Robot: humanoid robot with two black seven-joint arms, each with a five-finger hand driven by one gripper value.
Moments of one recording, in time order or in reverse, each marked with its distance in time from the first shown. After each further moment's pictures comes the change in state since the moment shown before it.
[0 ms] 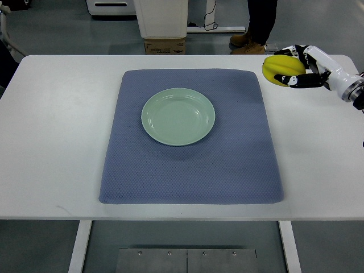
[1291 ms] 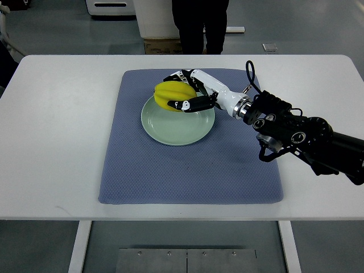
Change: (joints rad) left arm 0.000 0.000 0.000 0.000 0.000 0.000 0.000; right arm 0.013 0.501 0.003 -0.101 -0.001 -0.011 -0.054
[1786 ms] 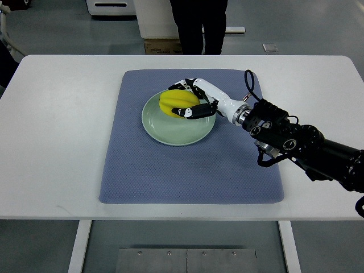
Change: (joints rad) left arm 0.000 0.000 0.000 0.000 0.000 0.000 0.000; right arm -0.044 0.048 -0.034 -0.135 -0.002 0.002 -0.006
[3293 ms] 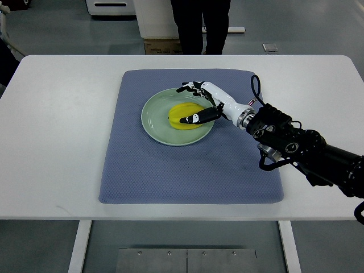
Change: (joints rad) left arm 0.000 0.000 0.000 0.000 0.000 0.000 0.000; right arm -0.030 0.000 0.041 -0.003 0.003 -0.001 -0.017
